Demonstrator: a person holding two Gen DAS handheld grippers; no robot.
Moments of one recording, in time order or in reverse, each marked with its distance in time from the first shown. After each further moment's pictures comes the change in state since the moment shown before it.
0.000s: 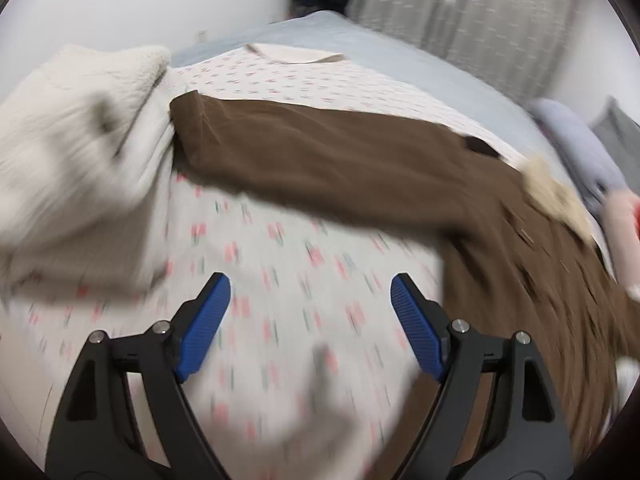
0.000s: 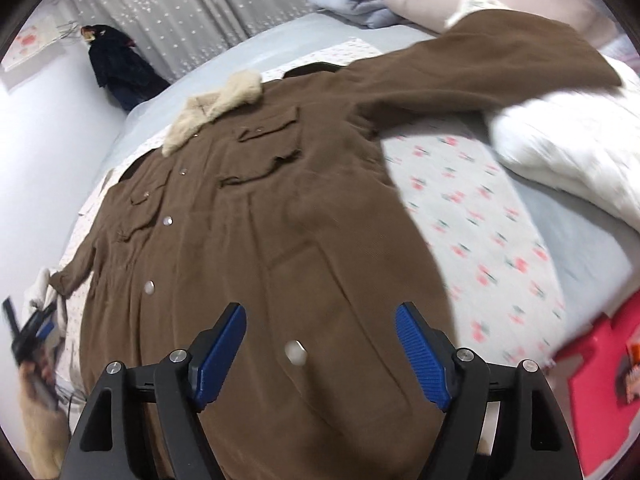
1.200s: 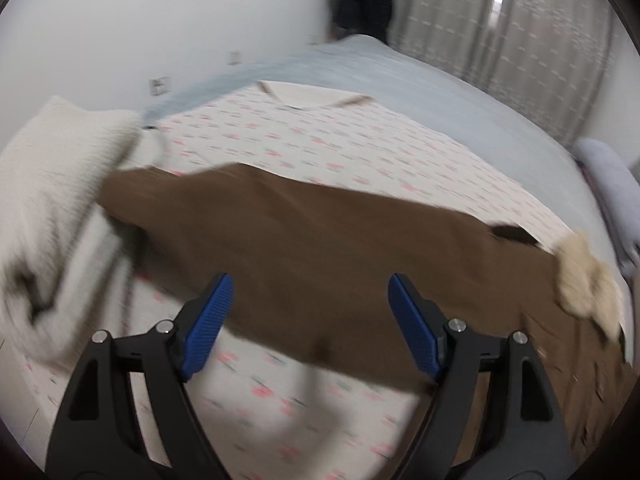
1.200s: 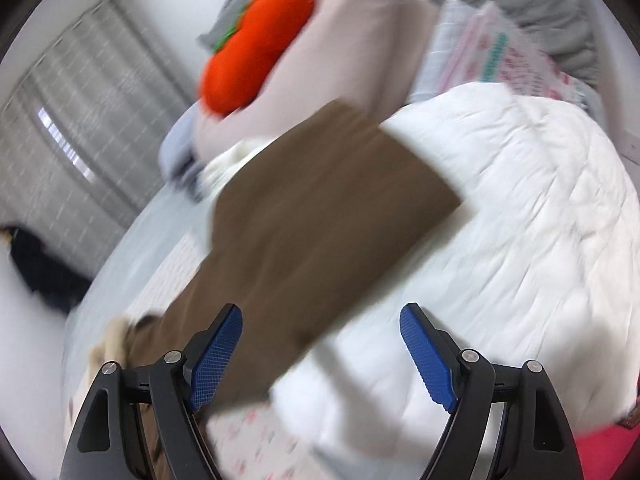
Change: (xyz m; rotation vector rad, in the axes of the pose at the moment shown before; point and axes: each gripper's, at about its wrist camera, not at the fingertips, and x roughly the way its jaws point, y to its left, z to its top) left arm 0.037 -0.070 0.082 -0.039 -0.081 0.095; right arm -0.039 -0.246 0.146 0.523 -0.430 -0.187
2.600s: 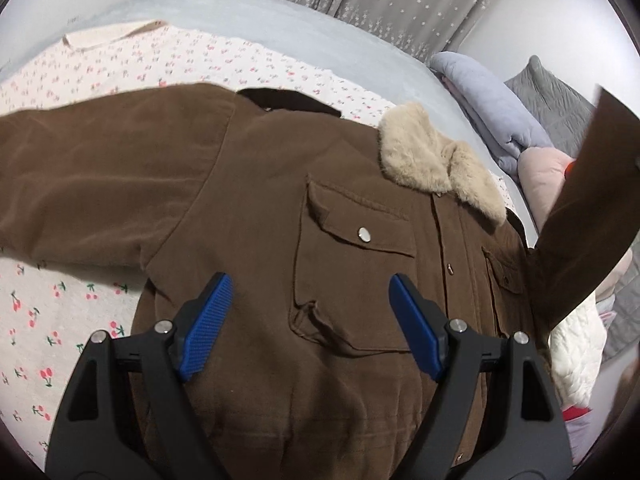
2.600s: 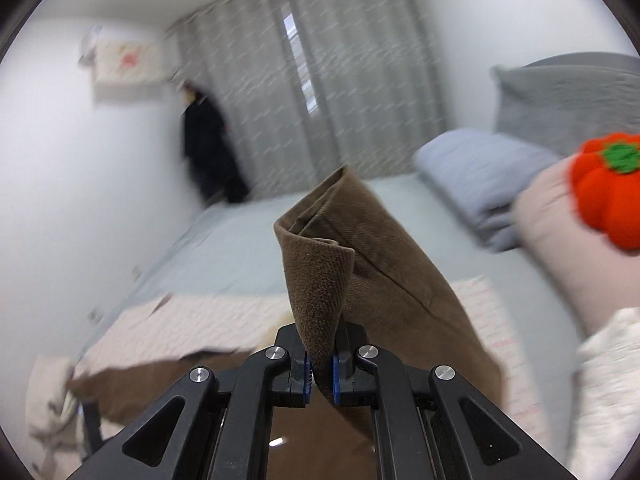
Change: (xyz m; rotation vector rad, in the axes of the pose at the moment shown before) left arm -0.004 -0.129 -0.081 0.177 0.225 -0.480; right arm -0.052 0.442 -0.119 -0.724 0.002 0.532
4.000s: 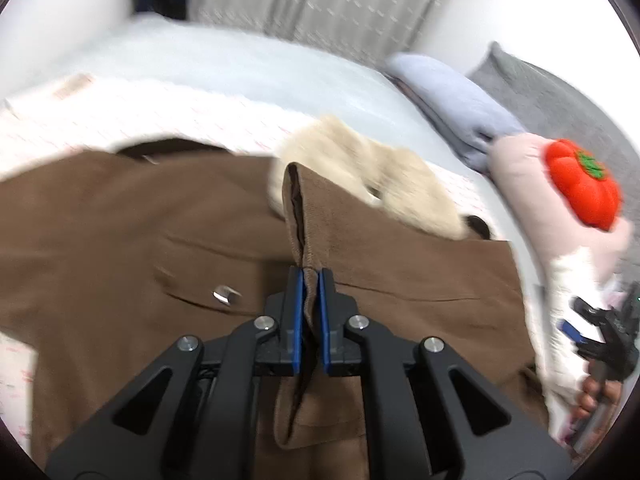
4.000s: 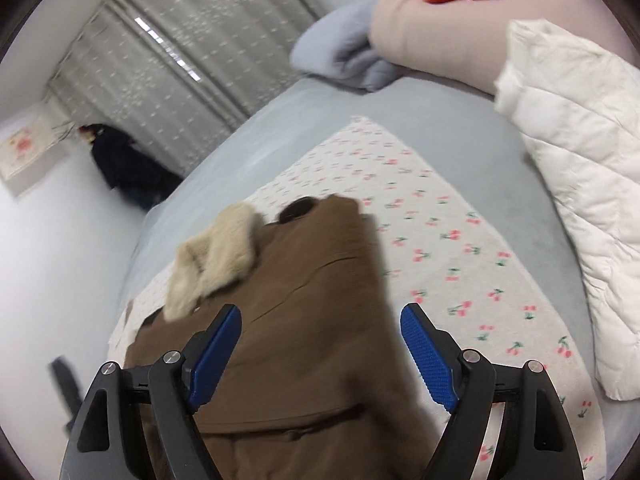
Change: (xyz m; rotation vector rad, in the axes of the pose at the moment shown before) left arm 0.034 -0.113 0.012 0.159 -0.127 0.014; right arm 0.017 -0.235 -0.155 0.516 0.193 -0.097
